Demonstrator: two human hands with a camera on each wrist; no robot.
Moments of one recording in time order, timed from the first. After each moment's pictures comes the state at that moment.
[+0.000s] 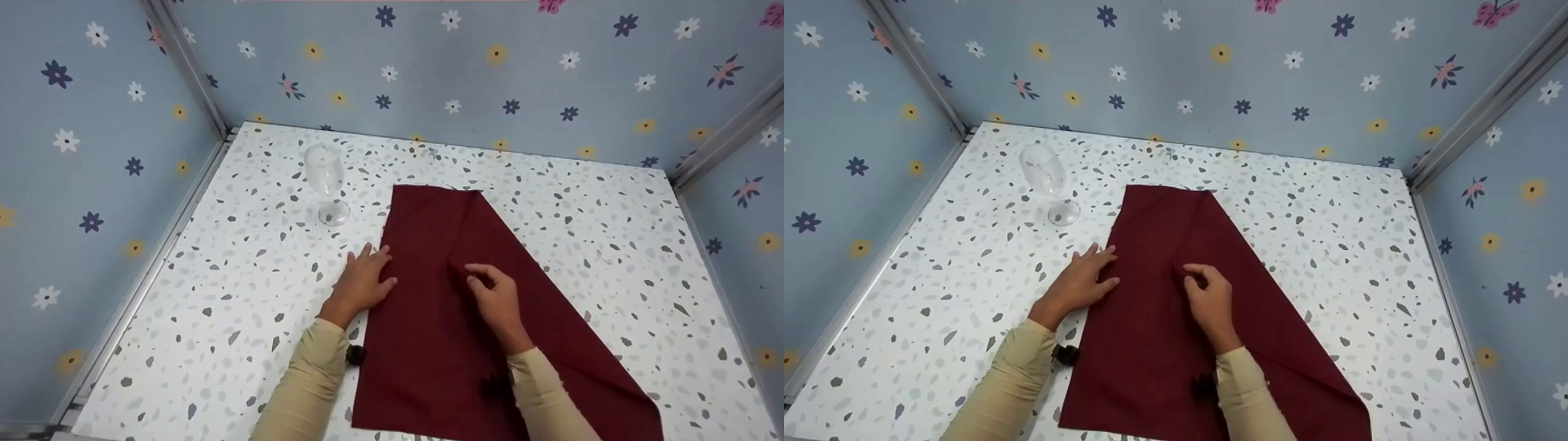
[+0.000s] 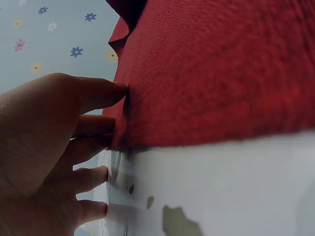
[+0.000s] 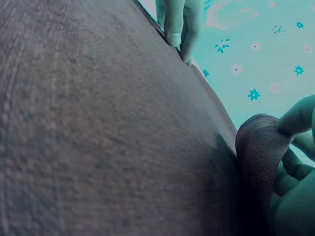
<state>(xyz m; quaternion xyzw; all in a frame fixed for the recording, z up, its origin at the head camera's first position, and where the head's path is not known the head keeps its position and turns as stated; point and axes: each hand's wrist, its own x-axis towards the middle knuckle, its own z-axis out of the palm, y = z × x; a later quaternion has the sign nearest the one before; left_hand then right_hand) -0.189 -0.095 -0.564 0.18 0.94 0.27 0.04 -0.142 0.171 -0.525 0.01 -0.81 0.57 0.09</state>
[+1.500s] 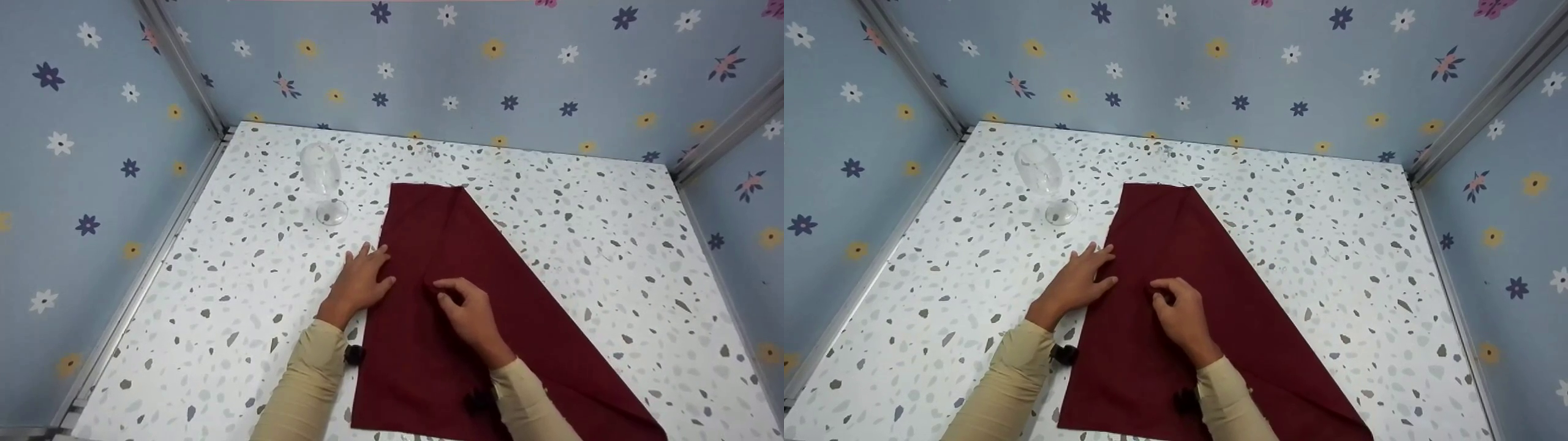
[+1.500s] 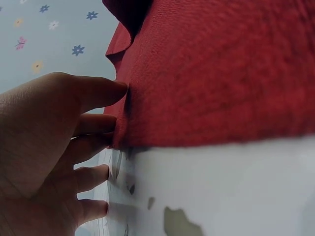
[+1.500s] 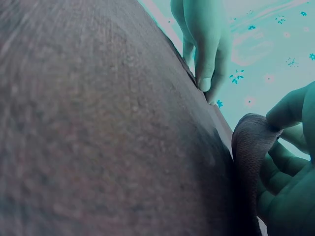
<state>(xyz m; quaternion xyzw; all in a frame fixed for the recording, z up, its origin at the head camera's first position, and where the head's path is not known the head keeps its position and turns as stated) -0.190 -0.095 -0.563 0.17 0.94 0.28 0.05 -0.122 0.140 -0.532 0.12 -0.82 0.55 0.07</state>
